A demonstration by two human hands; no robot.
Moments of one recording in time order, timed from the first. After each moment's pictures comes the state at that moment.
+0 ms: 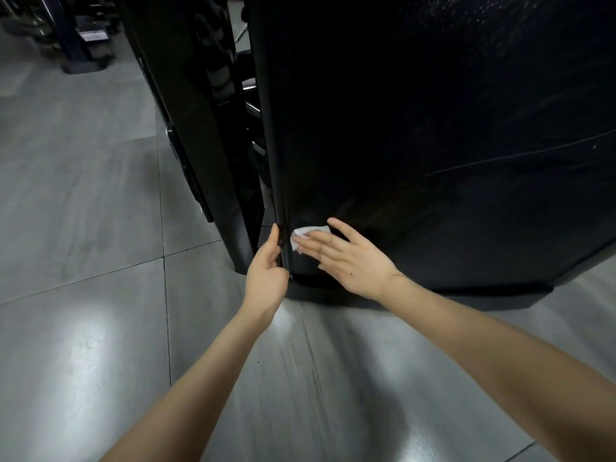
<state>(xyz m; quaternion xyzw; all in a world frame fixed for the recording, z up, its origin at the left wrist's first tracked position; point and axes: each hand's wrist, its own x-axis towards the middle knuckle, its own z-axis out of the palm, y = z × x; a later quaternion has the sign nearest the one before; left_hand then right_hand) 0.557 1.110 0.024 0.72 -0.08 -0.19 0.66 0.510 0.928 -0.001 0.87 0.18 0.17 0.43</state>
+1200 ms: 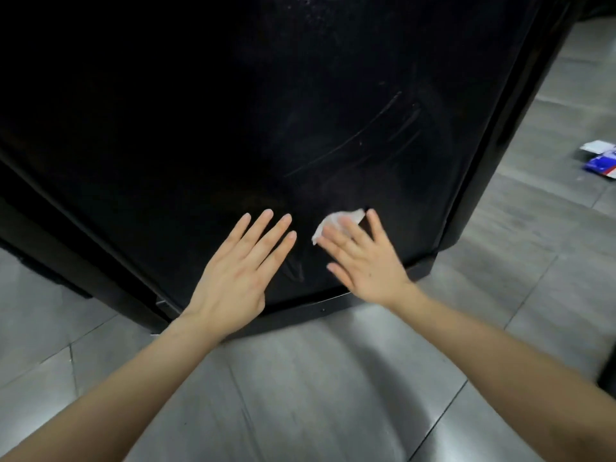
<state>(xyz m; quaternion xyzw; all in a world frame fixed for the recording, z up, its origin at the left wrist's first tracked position) 0.503 1.000 0.095 0.71 -0.65 0.27 -0.02 0.372 0.786 0.000 0.92 -0.05 0.31 0.23</state>
